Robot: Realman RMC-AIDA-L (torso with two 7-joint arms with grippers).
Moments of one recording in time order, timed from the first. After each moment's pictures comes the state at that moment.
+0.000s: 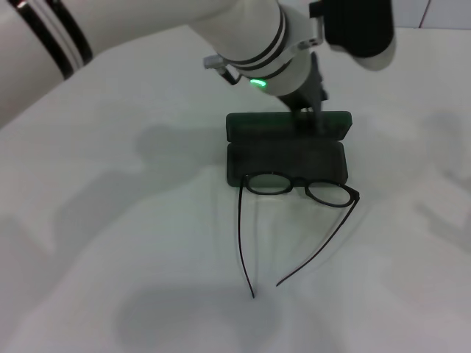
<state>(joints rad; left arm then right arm) -0.97 -2.10 1.78 1.12 2.54 1.12 -2.26 0.22 1.95 -0.63 -0.45 -1.43 -1.88 1.15</state>
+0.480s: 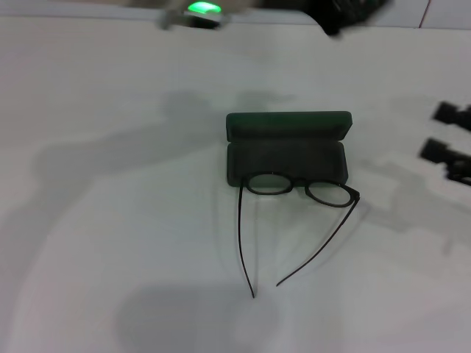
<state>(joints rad) -0.58 -2.09 1.51 1.60 2.09 1.06 -2.14 0.42 1.99 -0.70 -0.47 -1.61 -1.78 1.20</state>
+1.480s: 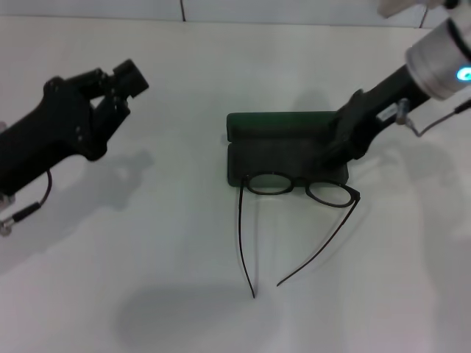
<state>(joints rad) -0.27 -2.07 0.83 0.52 1.29 1.78 -1.06 1.04 2.01 -1.18 -0.79 -2.31 -1.53 2.06</state>
